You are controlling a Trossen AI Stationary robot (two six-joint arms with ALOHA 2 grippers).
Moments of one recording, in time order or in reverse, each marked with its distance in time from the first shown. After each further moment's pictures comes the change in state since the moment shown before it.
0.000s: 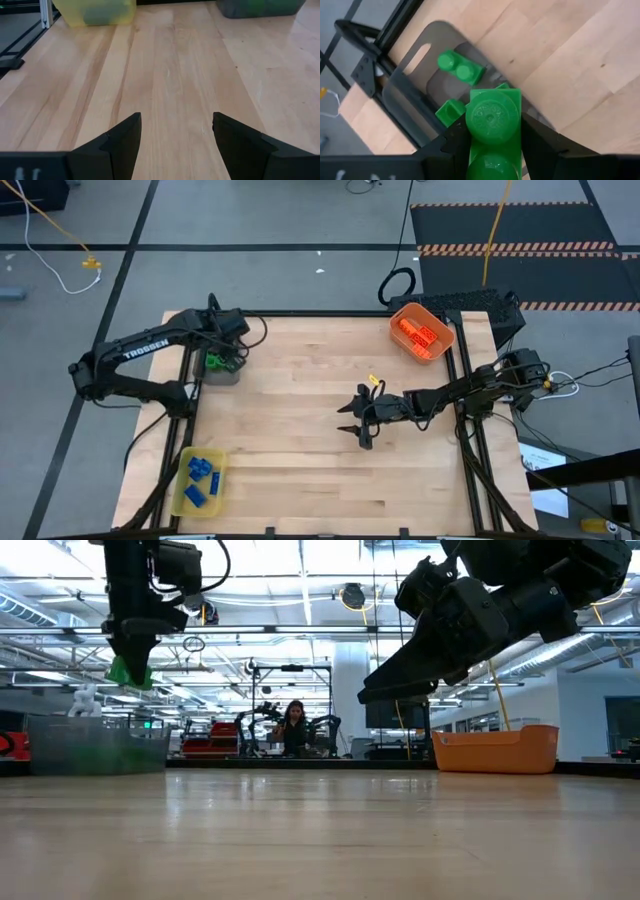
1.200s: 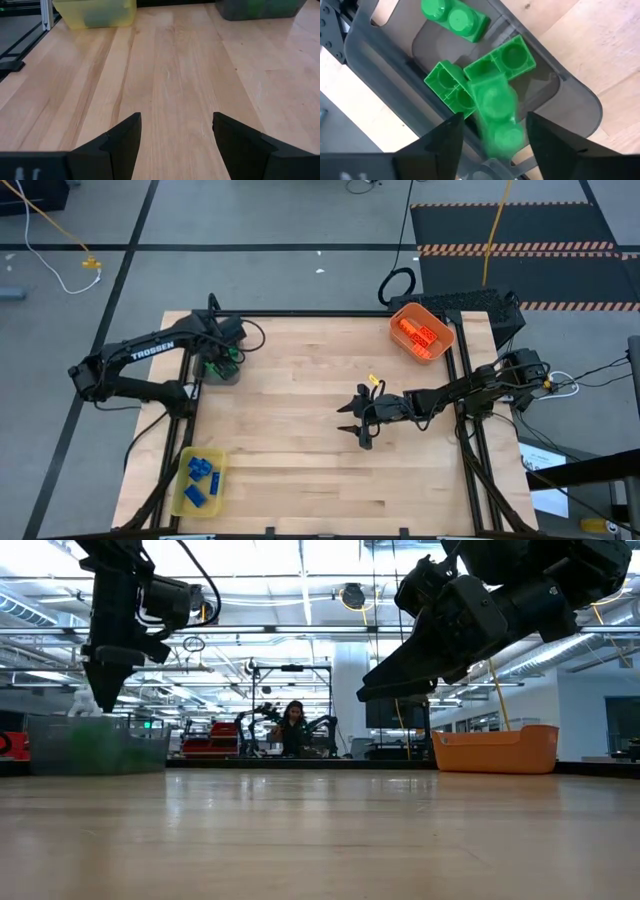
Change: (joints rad) left arm 0.089 0.000 -0.164 0.013 0.048 0.053; right arm 0.000 0.000 0.000 0.008 0.001 0.000
